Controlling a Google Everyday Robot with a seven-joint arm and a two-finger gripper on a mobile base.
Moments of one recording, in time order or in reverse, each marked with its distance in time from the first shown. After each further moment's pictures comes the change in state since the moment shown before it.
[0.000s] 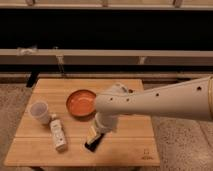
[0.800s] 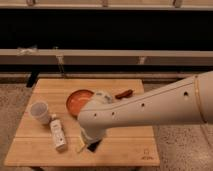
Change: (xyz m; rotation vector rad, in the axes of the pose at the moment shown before) arm 0.007 0.075 0.006 0.066 -0.059 -0.151
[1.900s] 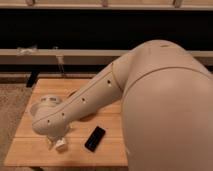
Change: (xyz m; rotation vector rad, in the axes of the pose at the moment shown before) arm -0.103 0.079 0.049 0.101 -0.051 -0.126
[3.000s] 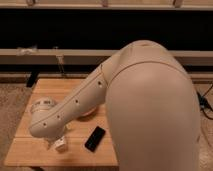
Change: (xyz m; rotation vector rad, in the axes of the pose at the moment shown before) arm -0.009 0.006 0.014 0.019 -0.001 0.022
